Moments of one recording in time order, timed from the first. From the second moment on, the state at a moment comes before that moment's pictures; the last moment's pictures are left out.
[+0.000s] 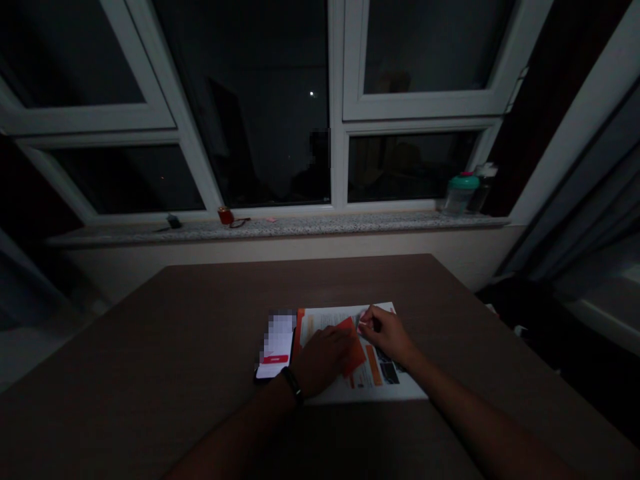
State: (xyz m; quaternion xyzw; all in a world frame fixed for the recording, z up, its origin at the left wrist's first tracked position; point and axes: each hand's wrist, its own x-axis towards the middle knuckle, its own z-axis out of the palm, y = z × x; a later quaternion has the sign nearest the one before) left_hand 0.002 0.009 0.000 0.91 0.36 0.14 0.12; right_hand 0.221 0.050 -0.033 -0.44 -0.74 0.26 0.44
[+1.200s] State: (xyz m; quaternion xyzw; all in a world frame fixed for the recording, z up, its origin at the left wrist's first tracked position) left_hand 0.000 0.009 -0.001 0.91 0.35 0.15 0.13; right_hand 0.234 0.044 -0.030 -0.34 -0.81 0.37 0.30
